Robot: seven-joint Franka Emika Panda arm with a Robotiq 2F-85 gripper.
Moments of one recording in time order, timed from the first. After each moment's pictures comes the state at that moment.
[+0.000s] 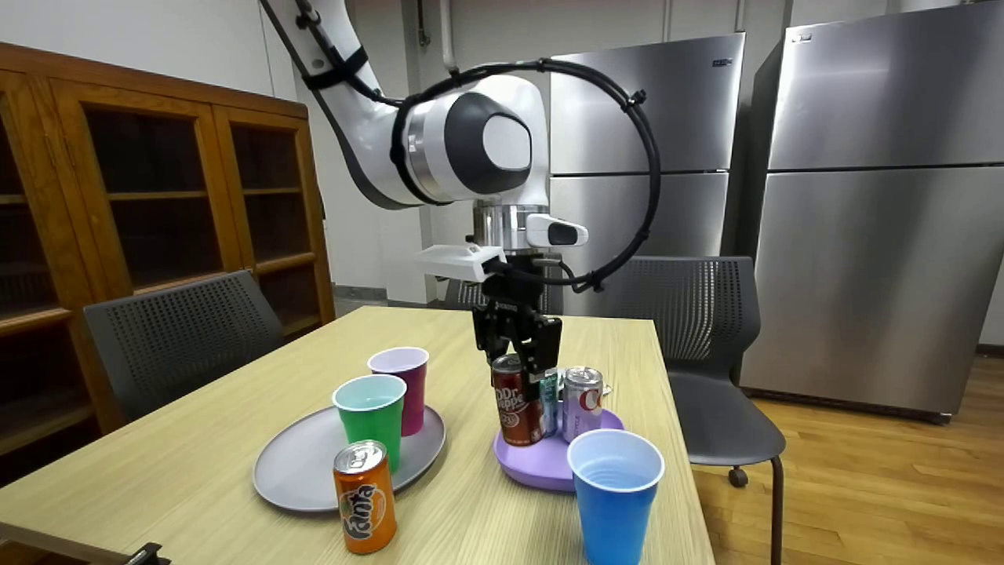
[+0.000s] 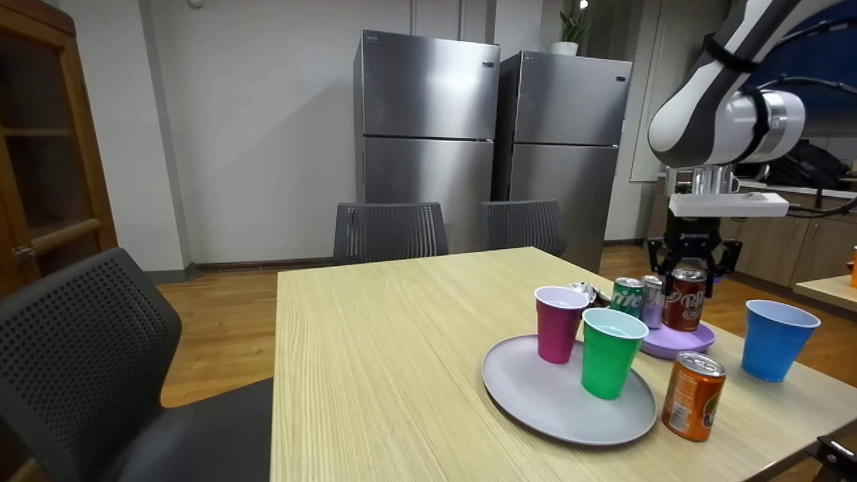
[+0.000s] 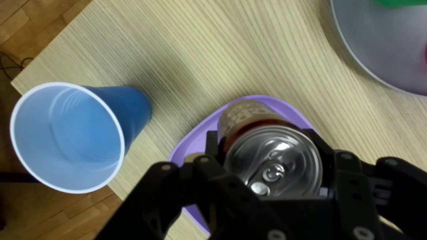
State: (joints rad) arm -0.19 0.23 -0.23 -2.32 -0.05 2.46 0.23
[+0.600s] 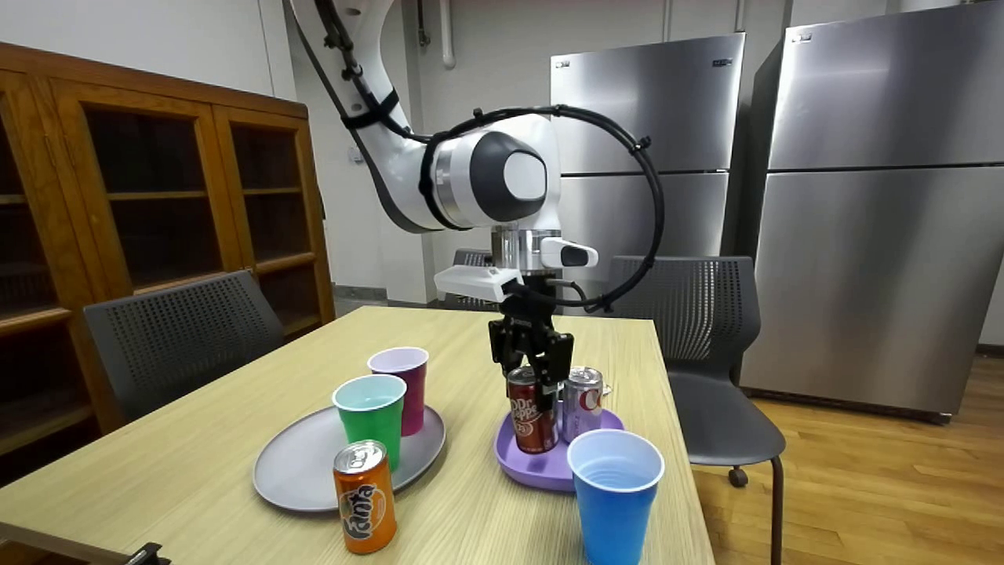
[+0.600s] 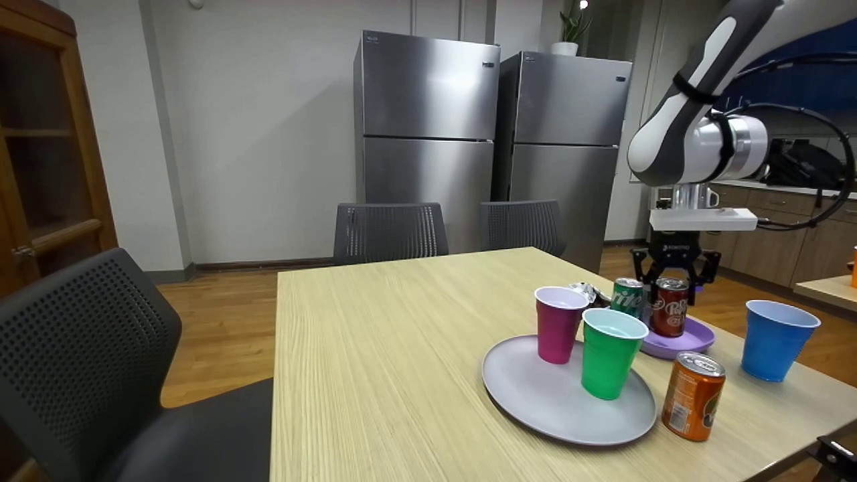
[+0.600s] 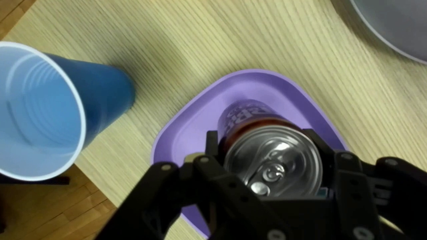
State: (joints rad) arm -0.19 0.37 -0.23 -2.19 -0.02 2.46 0.24
